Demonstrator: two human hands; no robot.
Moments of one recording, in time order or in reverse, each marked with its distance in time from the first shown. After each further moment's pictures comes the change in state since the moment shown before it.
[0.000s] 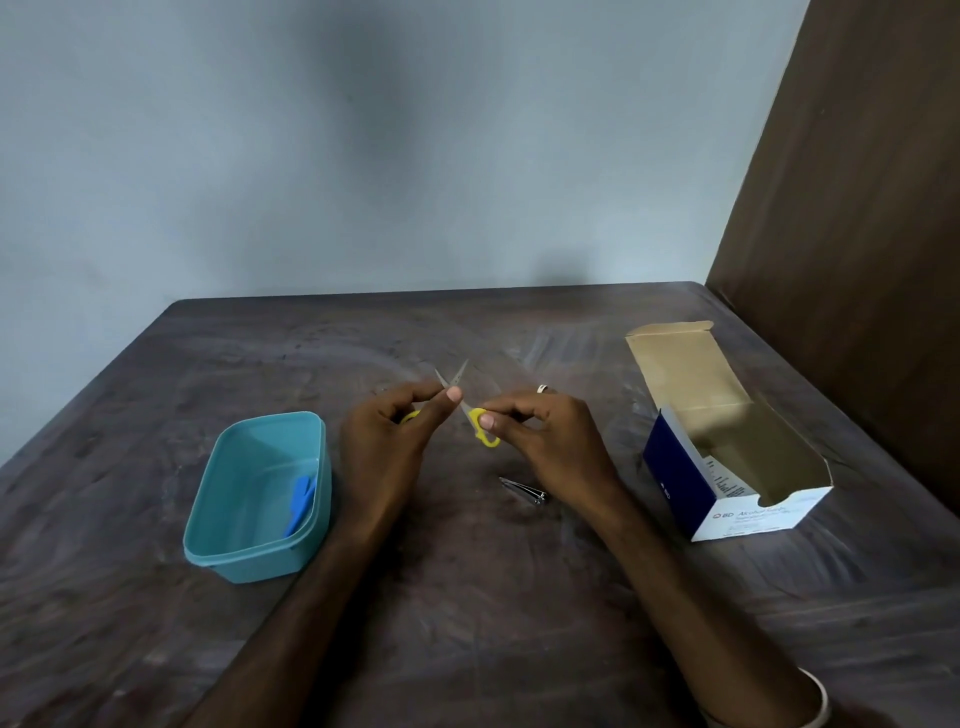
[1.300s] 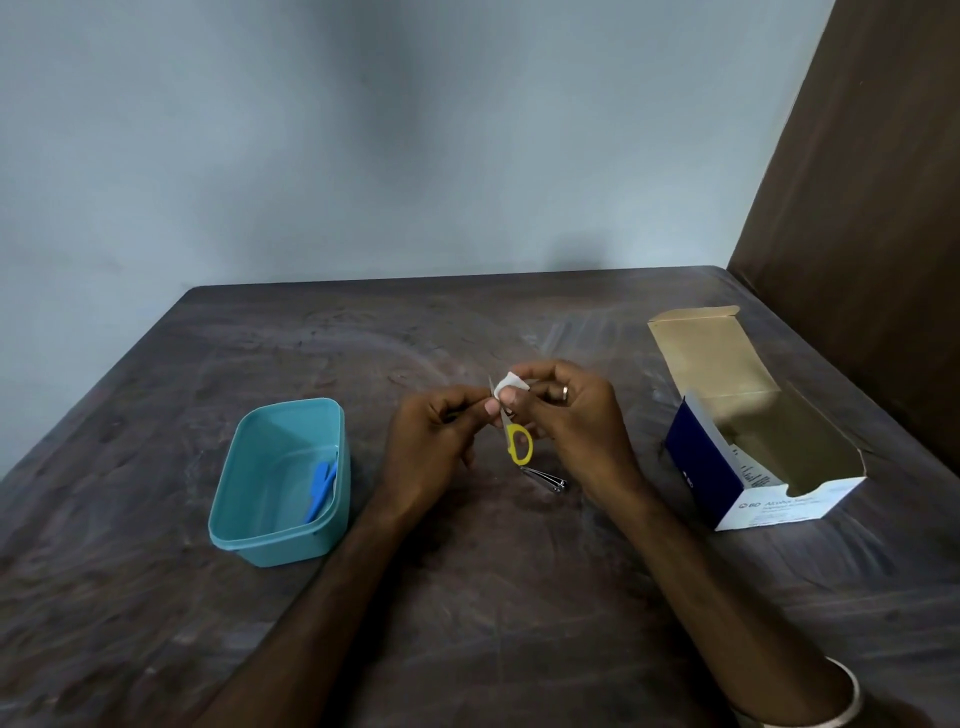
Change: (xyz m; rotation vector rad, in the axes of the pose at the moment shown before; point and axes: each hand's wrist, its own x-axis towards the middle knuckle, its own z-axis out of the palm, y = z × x) left_hand -0.002 -0.008 0.005 -0.052 -0.324 -0.007; right_hand -0.001 -0.019 0.004 0.403 0.132 0.265
